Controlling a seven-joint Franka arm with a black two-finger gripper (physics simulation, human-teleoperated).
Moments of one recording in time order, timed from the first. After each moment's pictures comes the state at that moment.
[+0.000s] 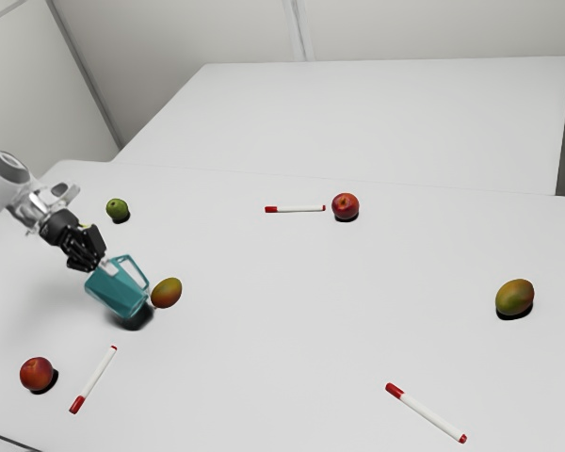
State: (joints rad) arm 0.35 0.39 0.32 -1.76 -0.62 1.40 0.69
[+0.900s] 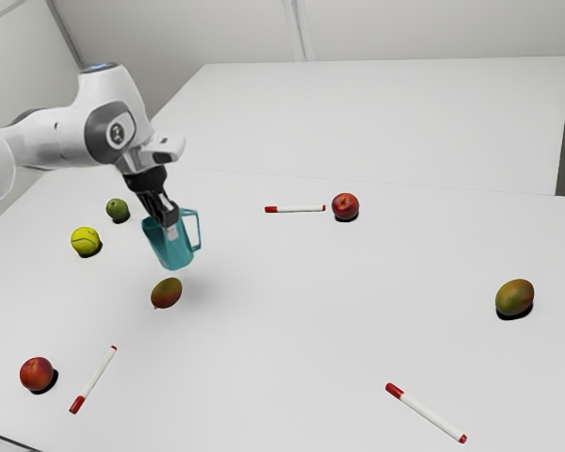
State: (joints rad) arm 0.00 0.07 0.11 -1.94 -0.05 1.92 0.59
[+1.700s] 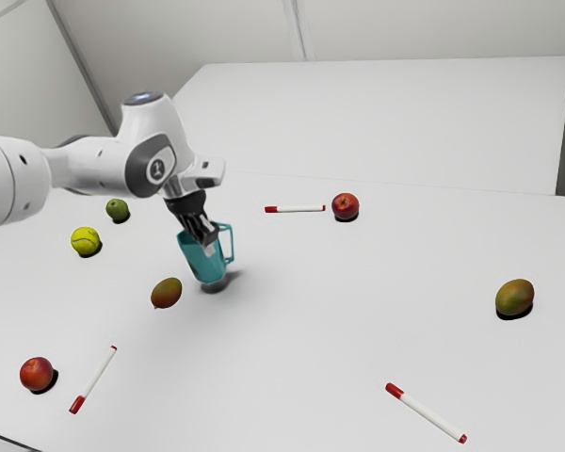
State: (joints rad) arm 0.01 0.12 -0.01 -2.04 -0.01 2.13 0.44
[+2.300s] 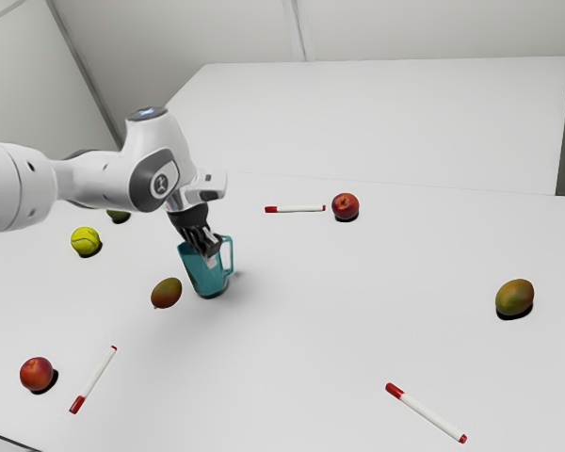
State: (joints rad) arm 0.02 0.13 -0.02 -2.09 -0.01 2.19 0.39
